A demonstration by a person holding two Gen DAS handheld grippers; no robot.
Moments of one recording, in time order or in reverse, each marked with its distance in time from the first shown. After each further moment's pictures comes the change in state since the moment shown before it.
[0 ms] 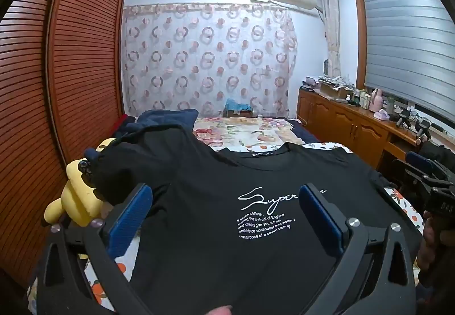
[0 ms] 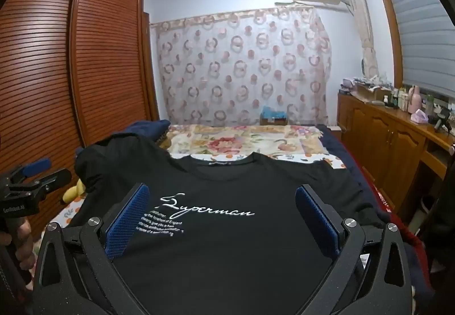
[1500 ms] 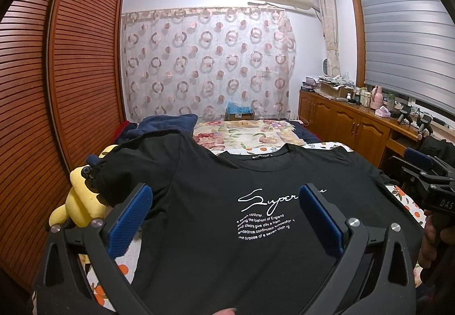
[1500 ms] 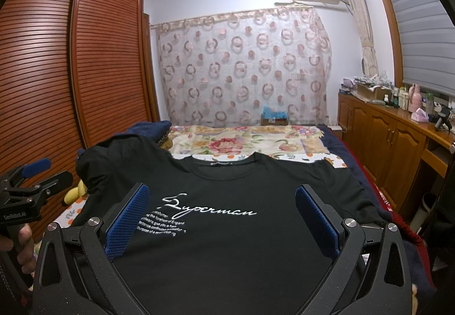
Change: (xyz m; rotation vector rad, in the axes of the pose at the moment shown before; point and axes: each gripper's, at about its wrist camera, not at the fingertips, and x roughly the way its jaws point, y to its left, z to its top) left arm -0.002 -0.002 0.002 0.021 -0.013 0.009; right arm -0.002 0.000 0.000 0.015 -0.007 0.007
